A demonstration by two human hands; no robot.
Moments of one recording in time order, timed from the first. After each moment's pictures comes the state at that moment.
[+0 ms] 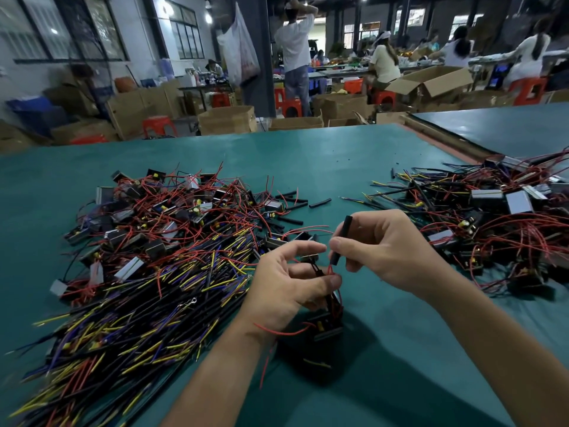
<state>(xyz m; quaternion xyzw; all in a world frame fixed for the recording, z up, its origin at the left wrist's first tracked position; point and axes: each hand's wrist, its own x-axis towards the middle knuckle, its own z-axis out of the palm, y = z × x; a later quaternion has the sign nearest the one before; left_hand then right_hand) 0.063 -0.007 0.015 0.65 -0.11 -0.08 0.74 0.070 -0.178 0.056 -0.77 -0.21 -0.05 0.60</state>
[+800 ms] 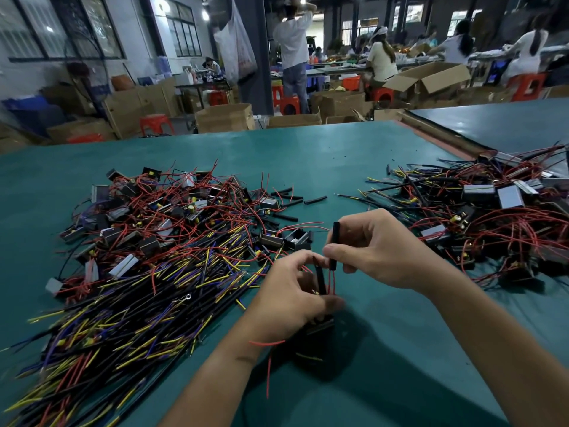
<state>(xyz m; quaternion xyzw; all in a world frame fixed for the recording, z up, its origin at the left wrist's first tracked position) 0.058 -0.017 0.006 0.75 -0.13 -0.10 0.64 0.075 -0.188 0.052 -0.81 -0.24 -0.01 0.53</state>
